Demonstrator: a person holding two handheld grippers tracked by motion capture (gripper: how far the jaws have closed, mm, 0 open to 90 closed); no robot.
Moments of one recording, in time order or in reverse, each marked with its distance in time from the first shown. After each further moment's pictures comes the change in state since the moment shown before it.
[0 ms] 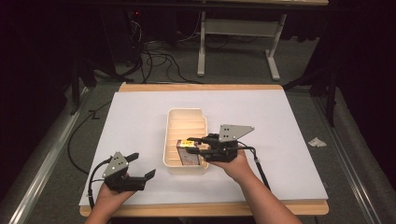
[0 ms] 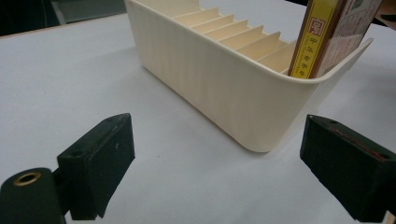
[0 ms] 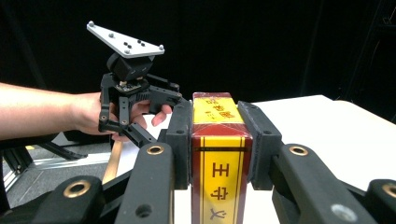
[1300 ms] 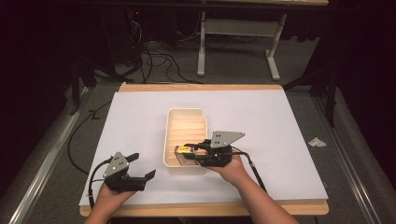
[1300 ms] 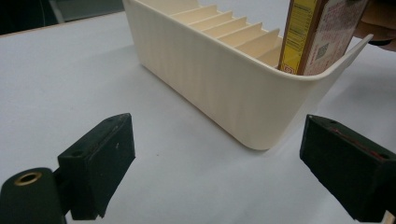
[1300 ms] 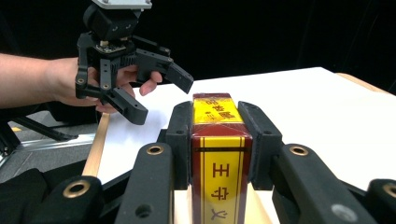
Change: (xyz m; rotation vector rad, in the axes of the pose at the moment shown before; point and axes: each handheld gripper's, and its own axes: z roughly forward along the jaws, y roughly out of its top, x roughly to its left) left arm -0.001 -0.001 0.000 0.009 -0.002 0.002; right arm 0.003 -0.024 0.016 0.090 -0.039 0.003
